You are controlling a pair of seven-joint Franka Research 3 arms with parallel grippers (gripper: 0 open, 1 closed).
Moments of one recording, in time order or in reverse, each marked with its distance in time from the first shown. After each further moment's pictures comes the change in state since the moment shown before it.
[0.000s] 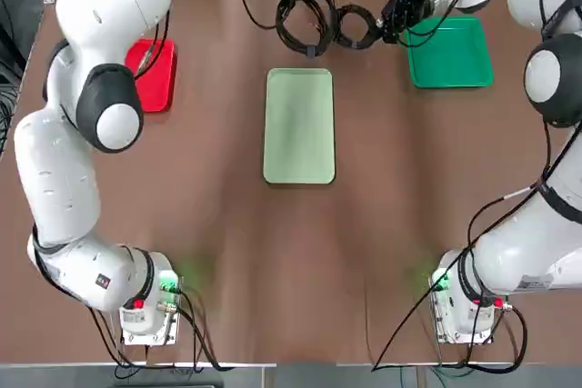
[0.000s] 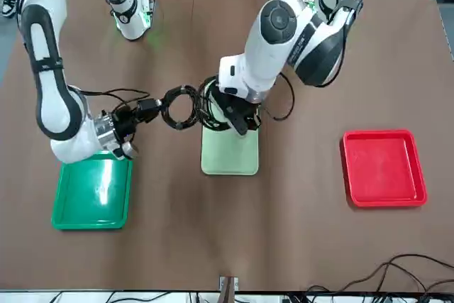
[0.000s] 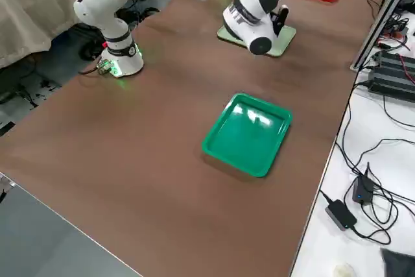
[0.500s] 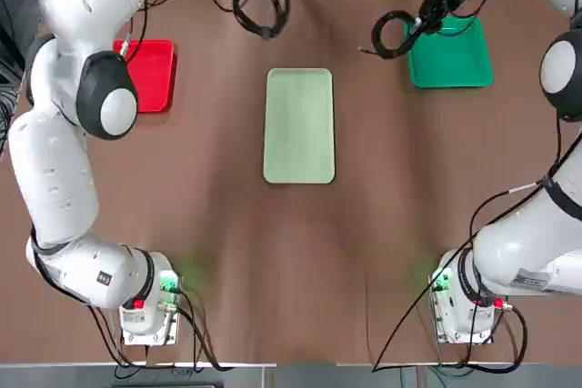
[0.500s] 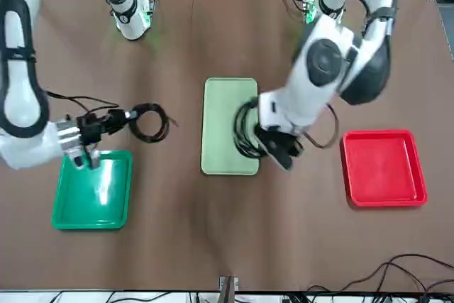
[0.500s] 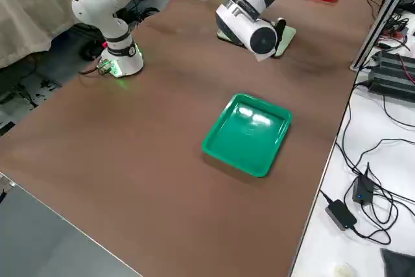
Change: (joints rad) left arm 0.039 -0.015 0.232 0.000 -0.003 -0.054 0.168; right arm -0.148 -0.001 -0.006 0.180 -0.402 0.000 0.021
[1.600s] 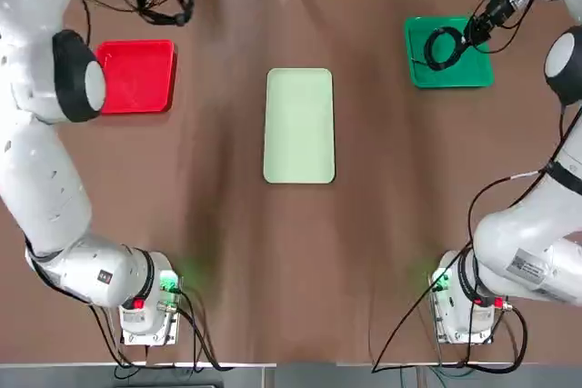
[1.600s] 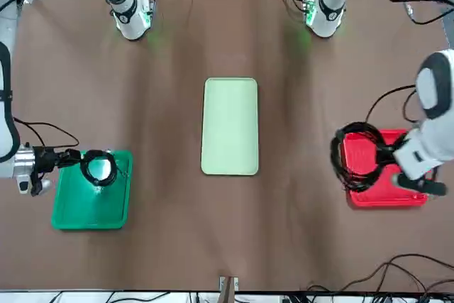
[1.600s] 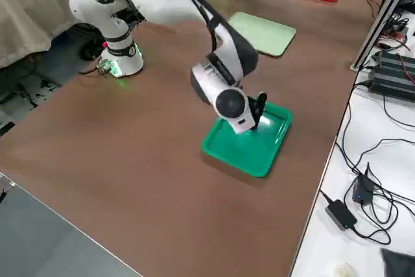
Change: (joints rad) left arm 0.031 -0.140 0.599 -0.347 -0.228 0.052 0.025; right arm -0.236 0.280 -0.004 0.206 -0.288 0.249 -0.166
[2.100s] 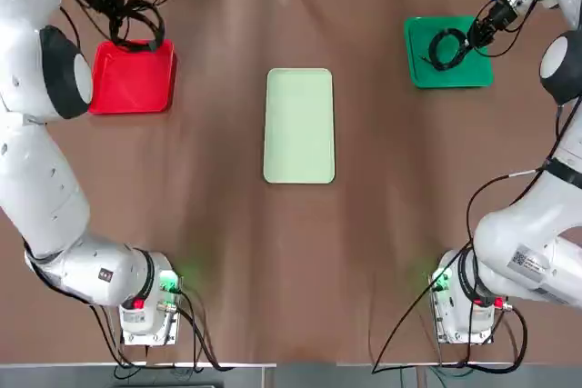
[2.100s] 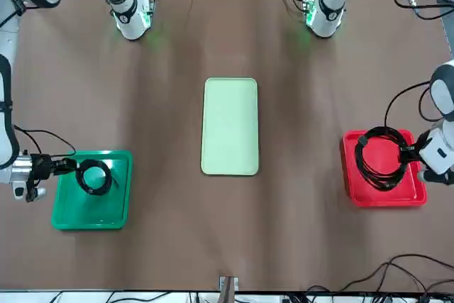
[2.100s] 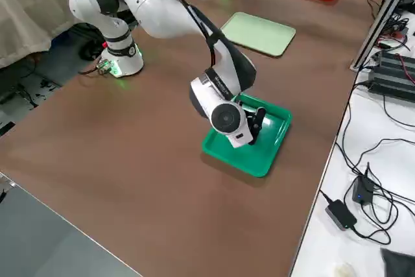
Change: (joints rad) left arm 0.044 -0.004 0.116 -0.268 -0.034 0.311 0.185; right arm -0.013 0.077 -0.005 0.061 -0.018 0.093 -0.002
